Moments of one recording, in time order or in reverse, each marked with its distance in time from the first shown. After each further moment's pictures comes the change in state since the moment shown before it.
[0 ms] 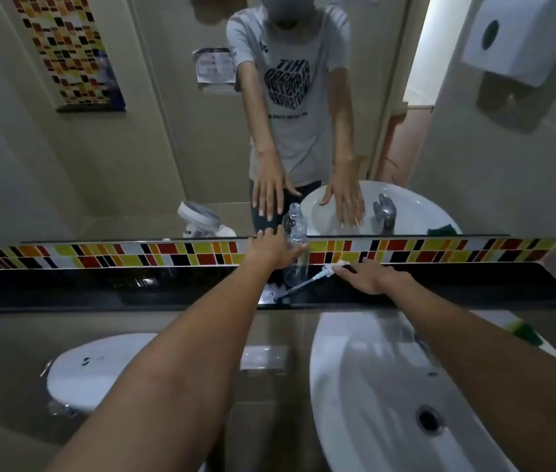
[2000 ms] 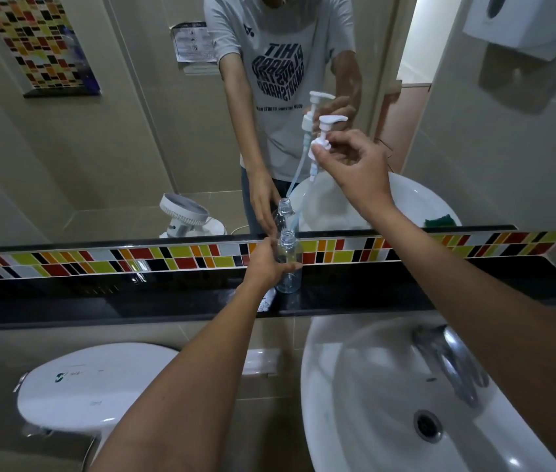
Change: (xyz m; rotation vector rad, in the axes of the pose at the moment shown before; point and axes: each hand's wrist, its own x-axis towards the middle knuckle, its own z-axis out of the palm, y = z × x) left_hand 0.020 0.010 0.043 -0.857 0.035 -0.071; right_hand 0.005 -0.055 -0.128 0.998 0.986 -0.705
